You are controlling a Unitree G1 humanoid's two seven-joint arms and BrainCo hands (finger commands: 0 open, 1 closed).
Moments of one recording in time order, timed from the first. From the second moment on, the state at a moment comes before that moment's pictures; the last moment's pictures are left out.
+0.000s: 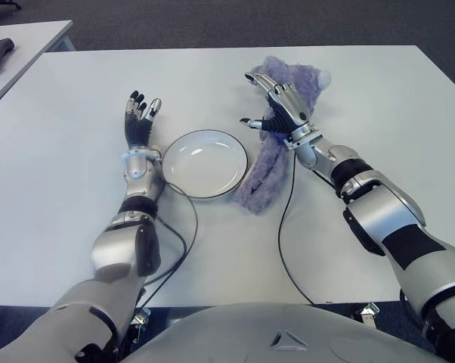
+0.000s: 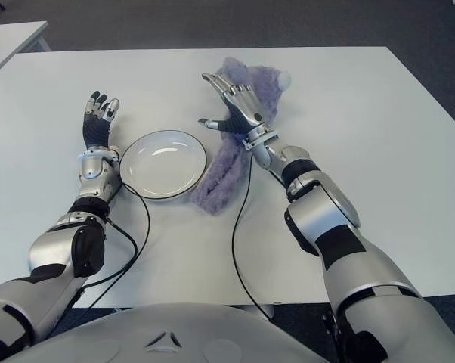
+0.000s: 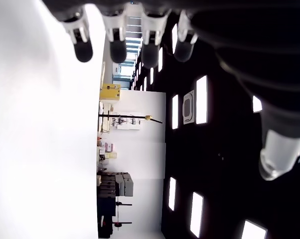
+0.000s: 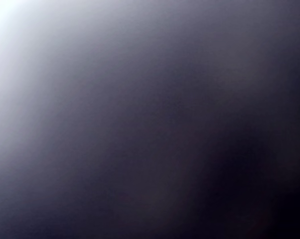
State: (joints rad) left arm -0.62 0.15 0.38 1.14 -0.06 -0.56 0.03; right arm -0.97 -0.28 0.57 1.31 -0.86 -0.69 -0.87
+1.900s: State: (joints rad) left arm -0.62 0.15 0.39 1.14 -0.08 -0.56 0.03; right arm -1.01 -0.46 0.70 1.24 -0.94 -0.71 -0.72
